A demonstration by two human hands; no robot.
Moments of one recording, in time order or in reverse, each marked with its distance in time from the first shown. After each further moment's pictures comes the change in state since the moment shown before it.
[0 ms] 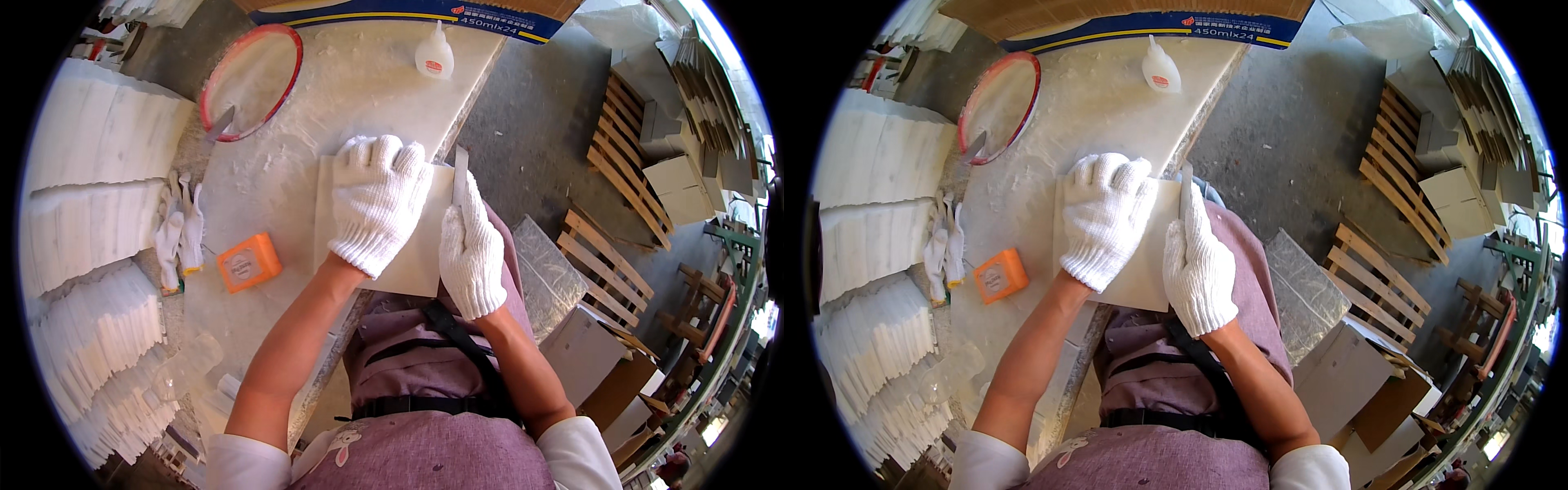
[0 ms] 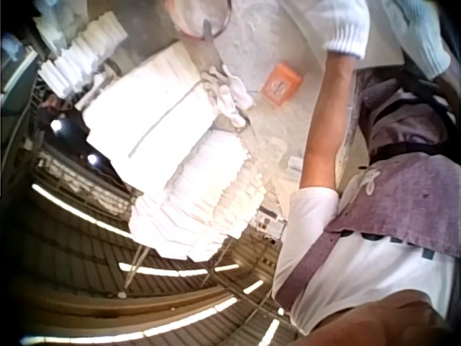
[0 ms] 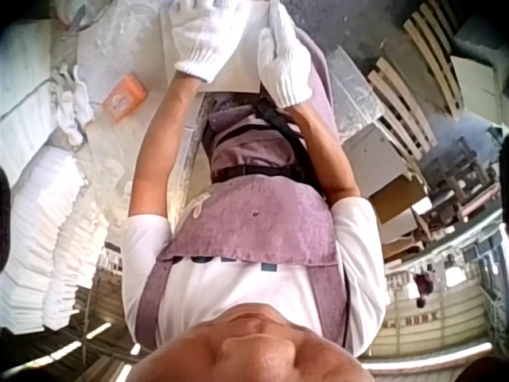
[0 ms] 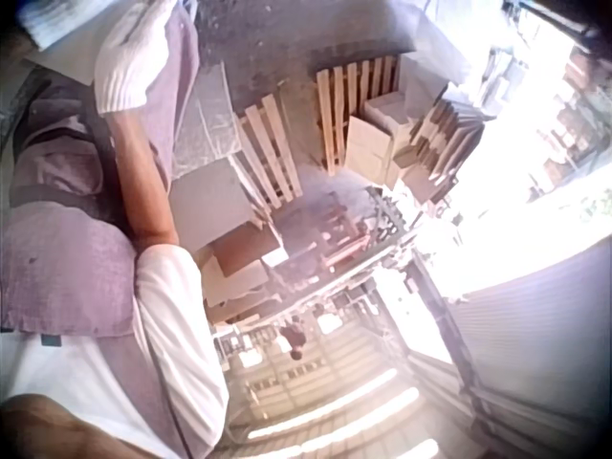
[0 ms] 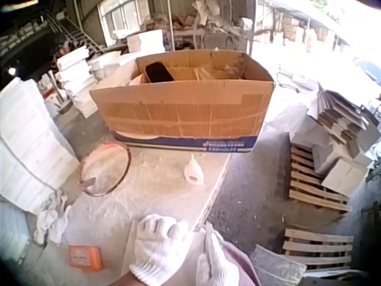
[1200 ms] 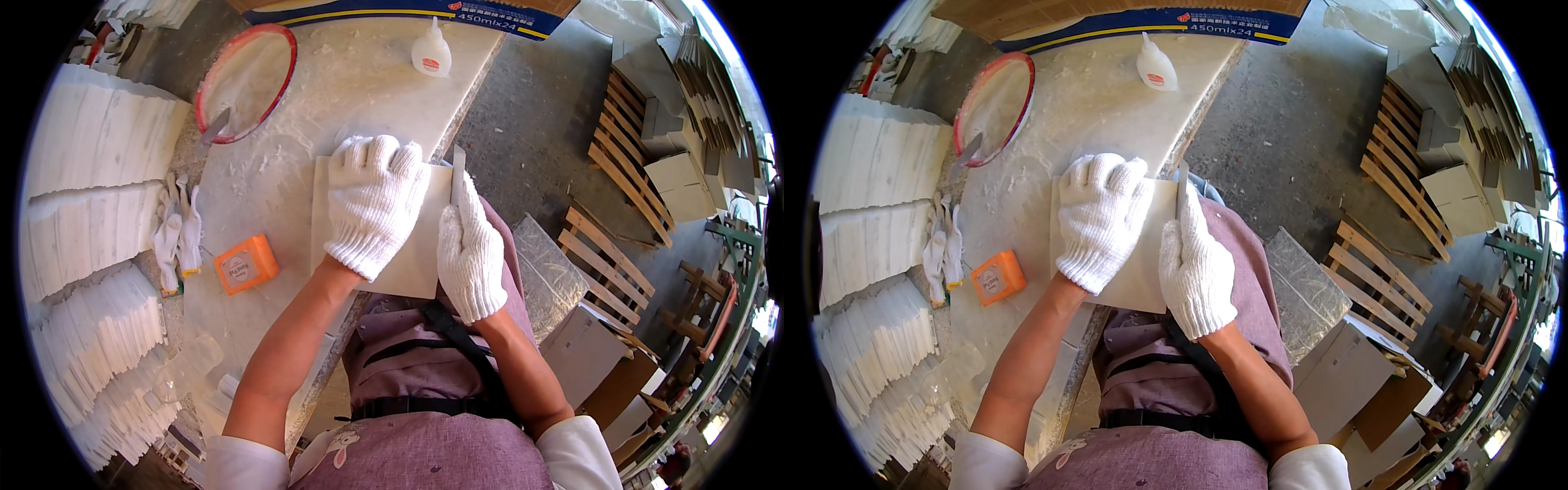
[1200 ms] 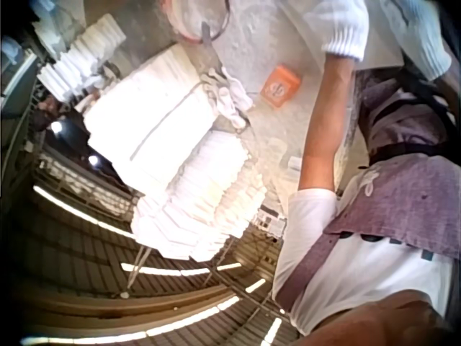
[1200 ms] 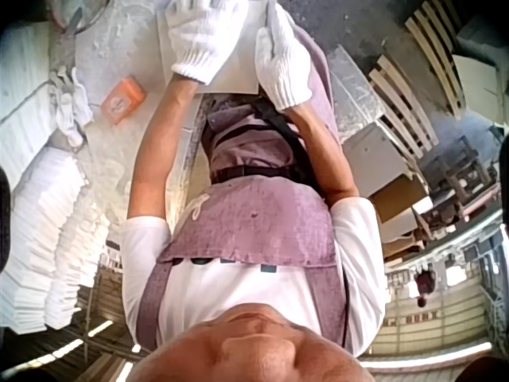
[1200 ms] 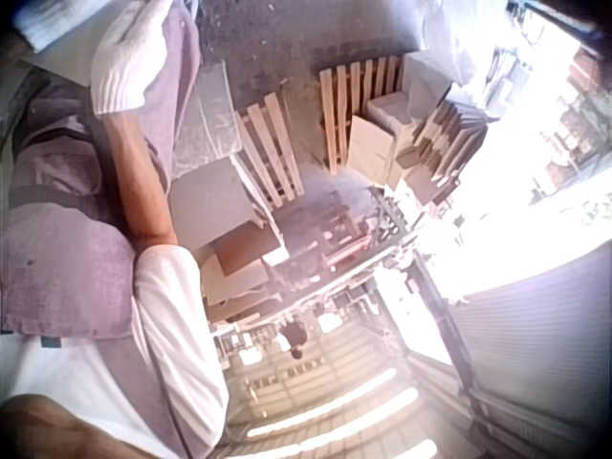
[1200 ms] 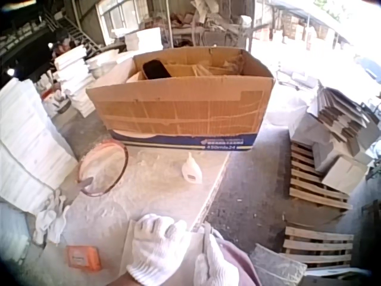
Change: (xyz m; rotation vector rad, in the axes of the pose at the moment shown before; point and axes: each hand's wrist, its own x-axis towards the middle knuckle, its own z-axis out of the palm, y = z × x) left_hand -0.002 -0.001 0.001 0.021 -0.023 -0.001; right_hand 0.002 -0.010 -0.004 -0.003 -0.051 0.131
